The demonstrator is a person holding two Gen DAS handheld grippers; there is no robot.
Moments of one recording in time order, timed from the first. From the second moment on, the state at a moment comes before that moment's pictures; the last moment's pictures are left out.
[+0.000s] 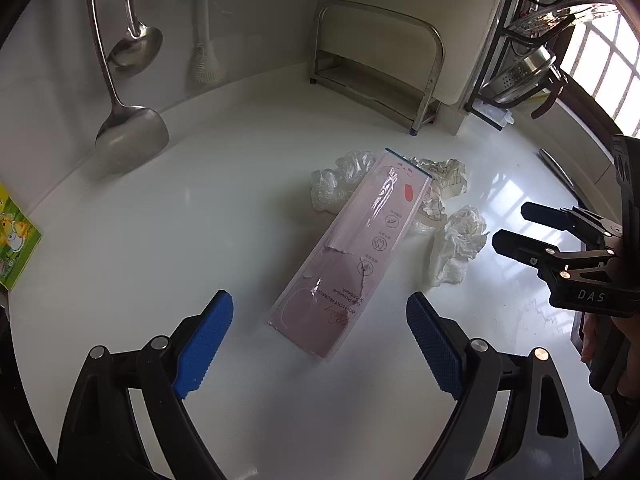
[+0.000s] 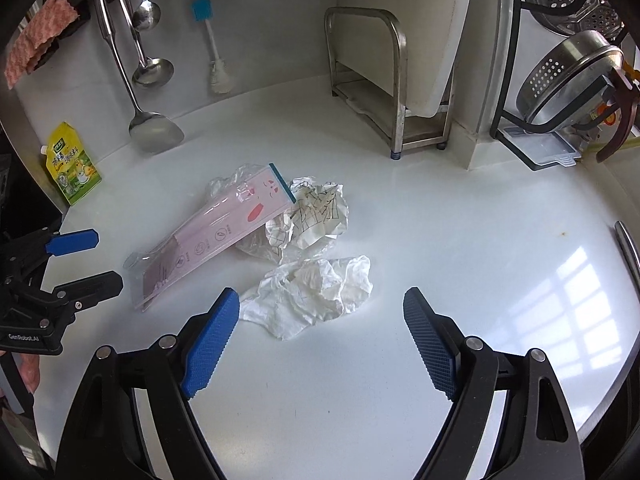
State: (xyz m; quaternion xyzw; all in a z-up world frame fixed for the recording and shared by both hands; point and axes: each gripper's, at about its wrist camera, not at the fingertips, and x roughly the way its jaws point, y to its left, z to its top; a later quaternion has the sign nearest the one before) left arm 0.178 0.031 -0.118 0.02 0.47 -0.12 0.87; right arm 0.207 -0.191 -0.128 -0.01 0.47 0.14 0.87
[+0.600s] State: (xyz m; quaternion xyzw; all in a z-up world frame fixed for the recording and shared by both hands) left arm 0.224 0.007 -0.162 0.07 0.51 -0.16 0.84; right arm 0.237 -0.170 -0.178 -0.08 0.51 0.16 0.84
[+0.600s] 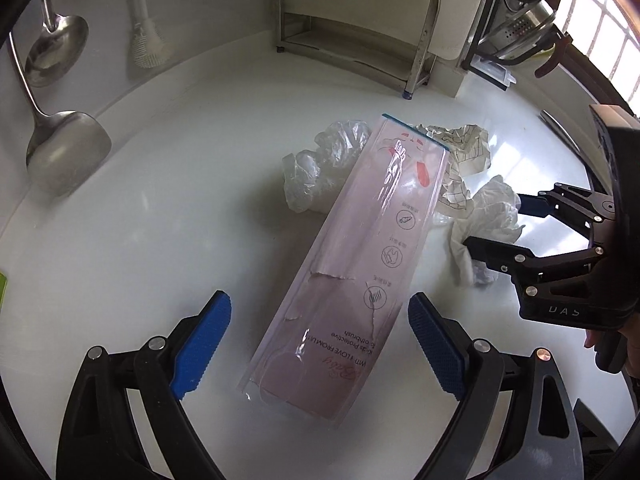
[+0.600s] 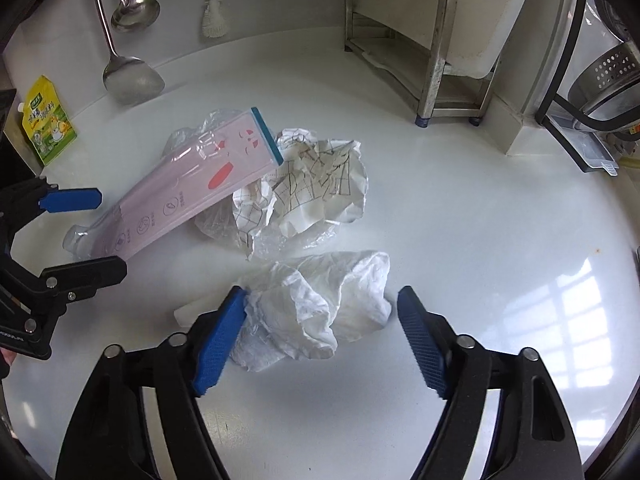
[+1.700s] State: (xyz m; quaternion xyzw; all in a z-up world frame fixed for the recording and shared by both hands) left arm 0.139 0.006 -0.075 0.05 0.44 -0.17 0.88; right arm 0.151 -0.183 -0.103 -0.02 0.47 0.20 0.86
